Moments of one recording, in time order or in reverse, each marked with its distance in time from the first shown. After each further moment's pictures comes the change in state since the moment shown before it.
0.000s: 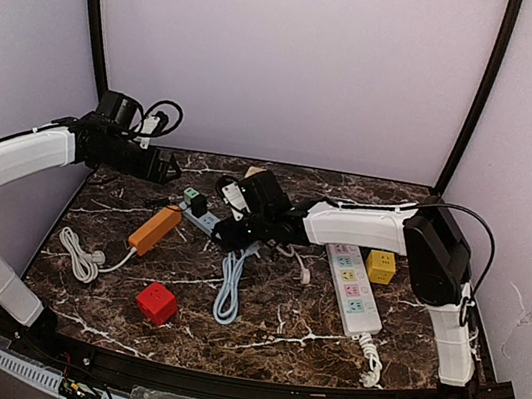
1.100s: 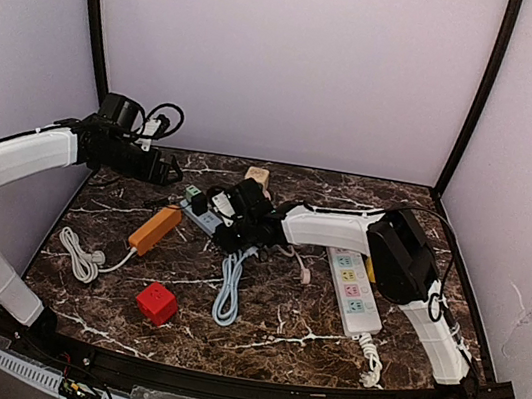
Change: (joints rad) left arm 0.000 0.014 -0.005 0.000 0.028 -0.022; right arm -0.015 0.244 0.252 -0.089 0.040 -0.074
